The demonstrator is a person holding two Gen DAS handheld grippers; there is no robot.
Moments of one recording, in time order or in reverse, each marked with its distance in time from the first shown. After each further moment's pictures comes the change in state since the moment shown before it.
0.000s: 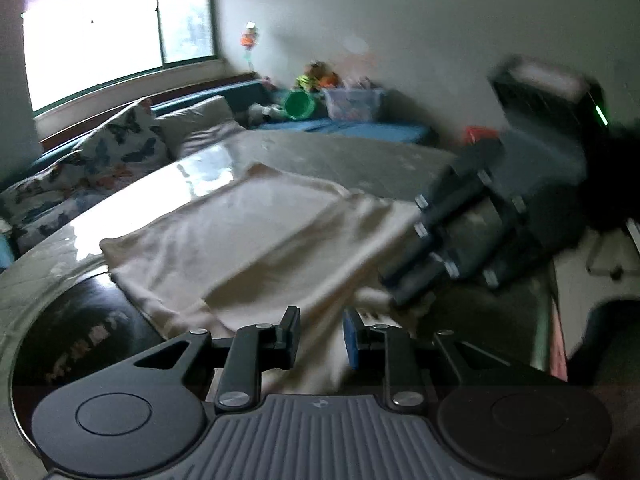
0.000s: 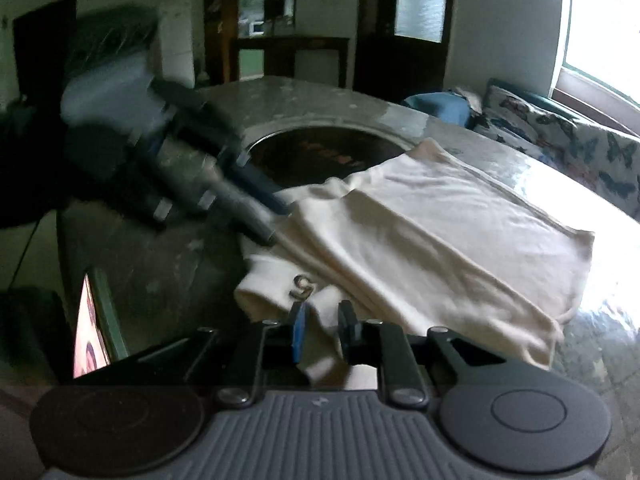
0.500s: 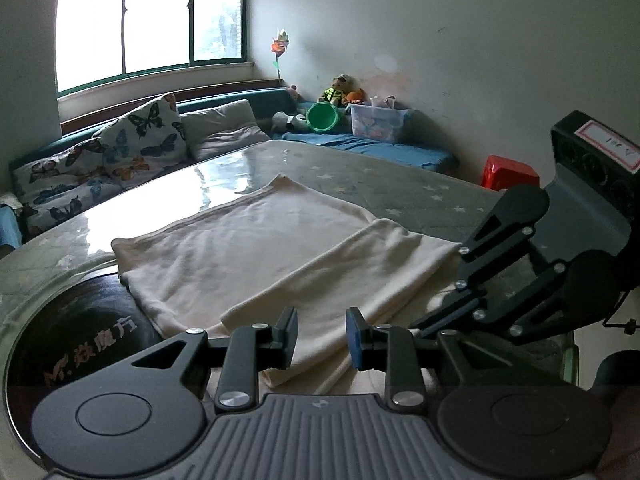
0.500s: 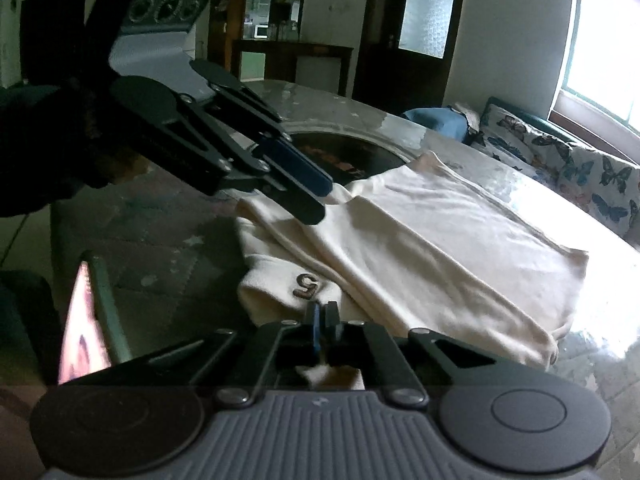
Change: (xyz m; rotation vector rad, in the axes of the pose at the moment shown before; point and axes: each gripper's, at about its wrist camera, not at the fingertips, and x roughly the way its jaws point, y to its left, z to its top) left arm 0.009 0.016 0.013 -0.084 -0.031 0.019; right arm -0.009 0.011 -0.006 -0.061 -0.014 -0.011
